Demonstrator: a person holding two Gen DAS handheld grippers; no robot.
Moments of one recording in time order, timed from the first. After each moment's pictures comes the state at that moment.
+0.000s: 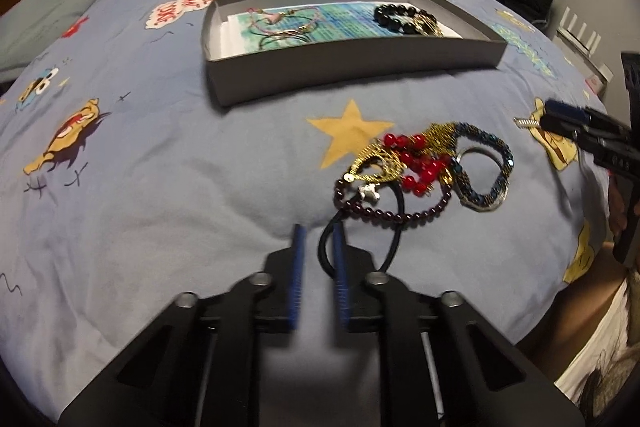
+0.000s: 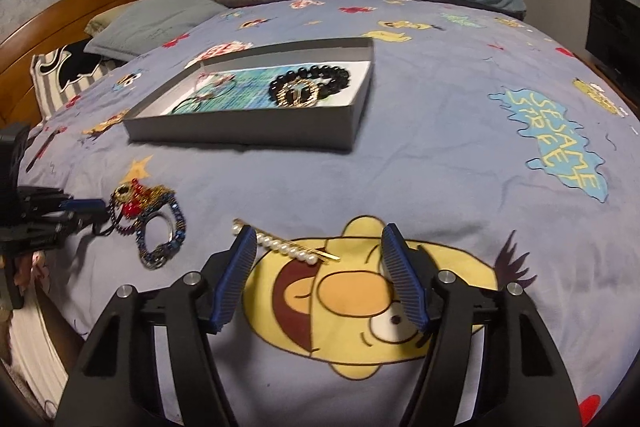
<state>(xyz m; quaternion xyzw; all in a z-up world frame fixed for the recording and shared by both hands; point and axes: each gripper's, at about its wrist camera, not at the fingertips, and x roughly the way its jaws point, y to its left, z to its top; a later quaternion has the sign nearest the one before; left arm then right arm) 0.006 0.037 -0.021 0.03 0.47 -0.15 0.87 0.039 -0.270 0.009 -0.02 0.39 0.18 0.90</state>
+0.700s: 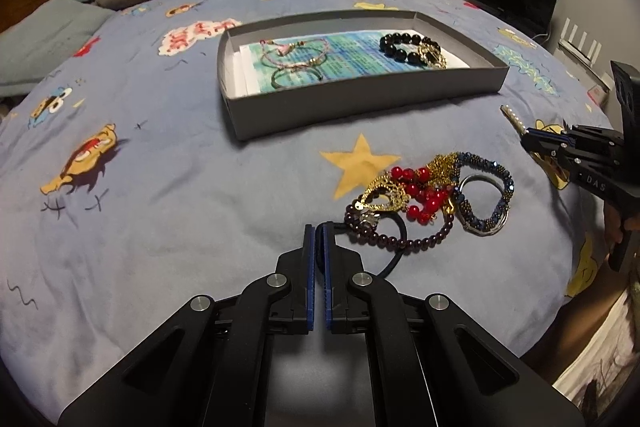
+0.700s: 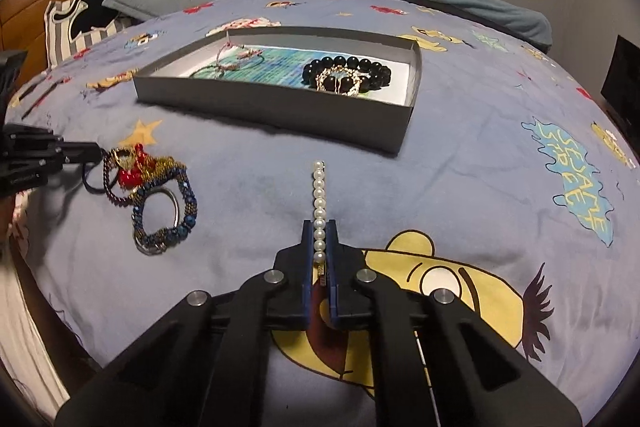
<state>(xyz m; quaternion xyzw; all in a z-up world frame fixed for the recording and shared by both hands) 0.003 0.039 -0.006 0.04 0.42 -0.13 0.89 0.042 -0.239 0.001 -0.08 0.38 0.20 0.90</state>
